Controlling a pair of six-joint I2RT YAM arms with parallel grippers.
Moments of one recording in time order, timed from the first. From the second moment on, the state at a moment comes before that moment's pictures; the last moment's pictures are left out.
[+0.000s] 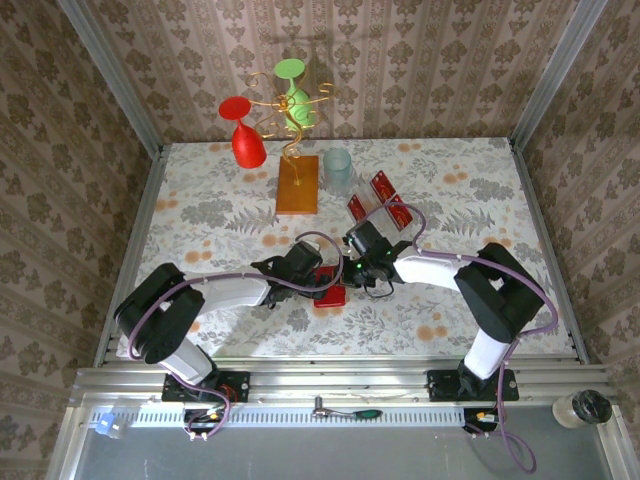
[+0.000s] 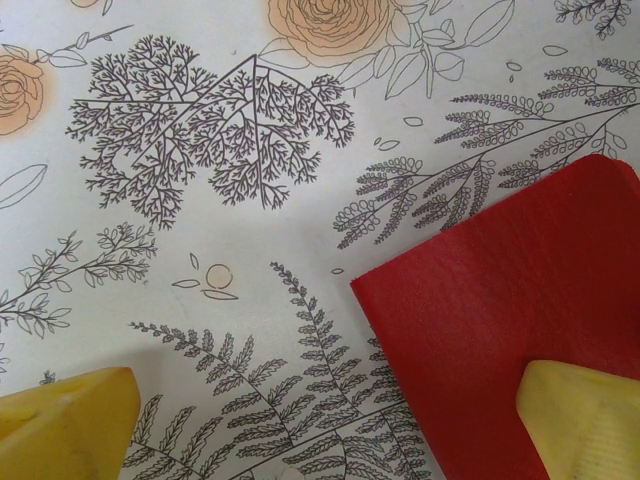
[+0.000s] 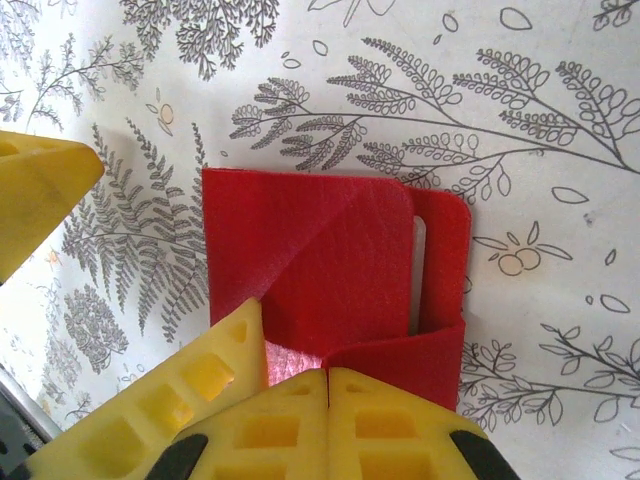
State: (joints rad) left arm -0.88 1.57 0.73 -0.15 -0.23 -0.36; right arm 0.66 1.72 0.91 -0.18 -0.32 0.76
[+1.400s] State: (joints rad) left arm -0.89 1.58 0.72 -0.15 -0.26 -0.37; right arm 0.65 1.72 0.90 -0.16 -0.35 0.75
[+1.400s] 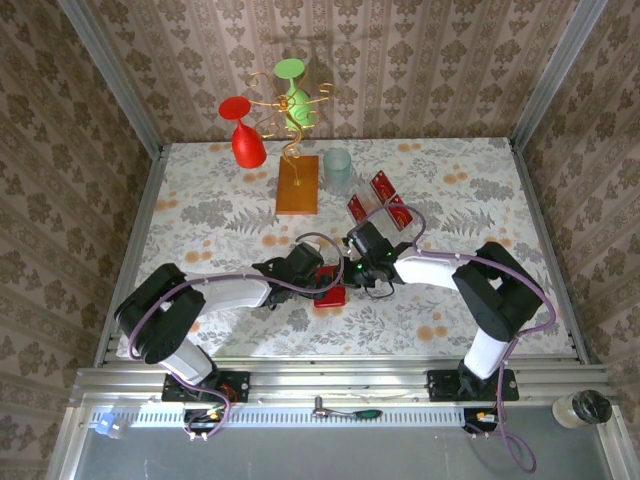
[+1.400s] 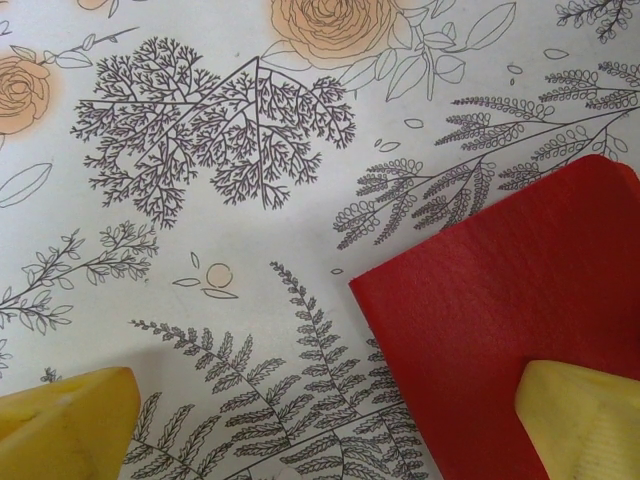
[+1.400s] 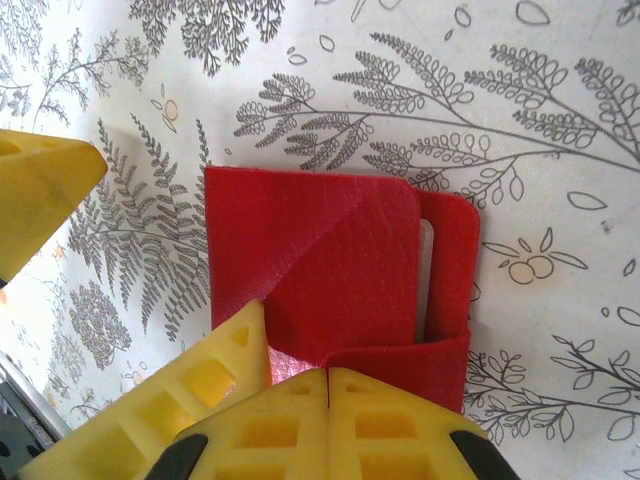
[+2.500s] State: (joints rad) left arm -0.89 1.58 0.71 -0.13 -0.26 -0.38; right arm 0.65 1.73 0.83 -0.02 -0.33 0.74
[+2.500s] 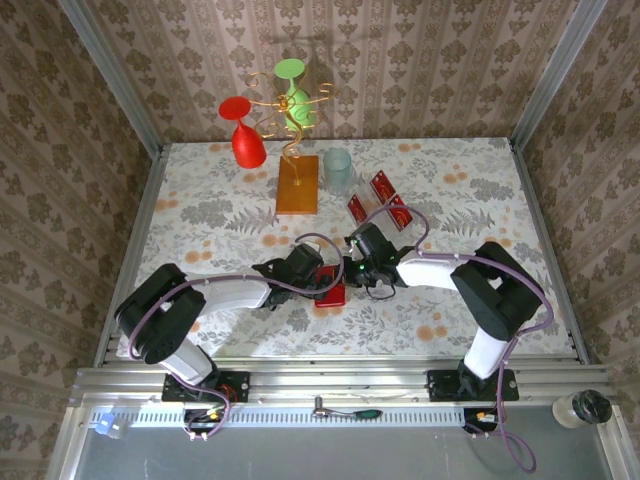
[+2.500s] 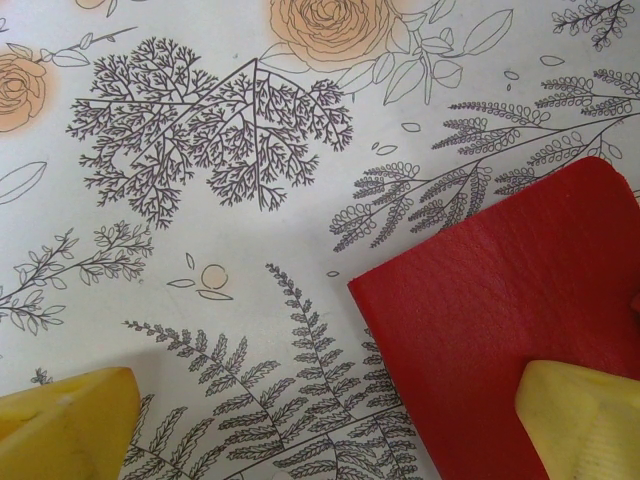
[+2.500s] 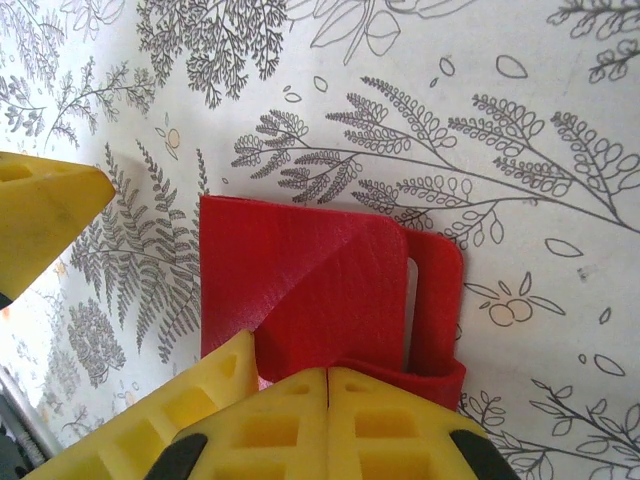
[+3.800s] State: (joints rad) left arm -0.88 1.55 0.65 -0.07 -0.23 -0.50; right arm 0.97 1.72 0.62 0.34 0.36 0.77
